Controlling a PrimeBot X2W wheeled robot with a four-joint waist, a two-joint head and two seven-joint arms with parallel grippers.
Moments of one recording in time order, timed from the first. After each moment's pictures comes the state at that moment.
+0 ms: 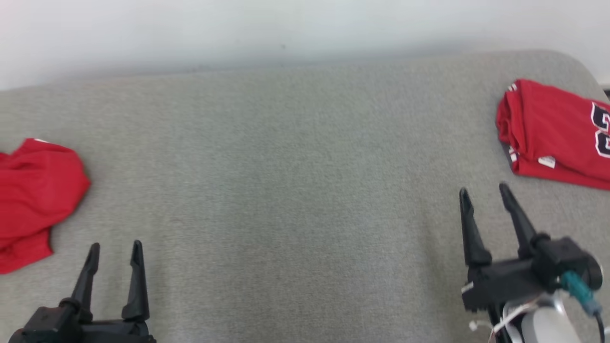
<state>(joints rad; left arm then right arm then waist) -0.03 0.11 0.11 0.08 -0.18 -0.12 -0.26 -0.22 -0.12 0.03 0.18 0.12 0.13 -0.21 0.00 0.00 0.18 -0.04</state>
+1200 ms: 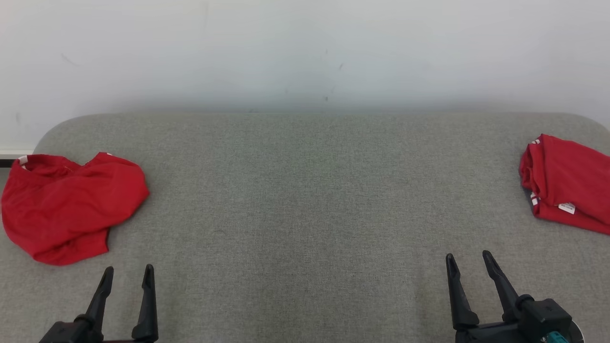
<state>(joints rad) 0.01 0.11 0.08 0.15 -0.17 -0.13 -0.26 0.02 -0.05 0.04 0.14 0.14 0.13 -0.22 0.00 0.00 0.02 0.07</state>
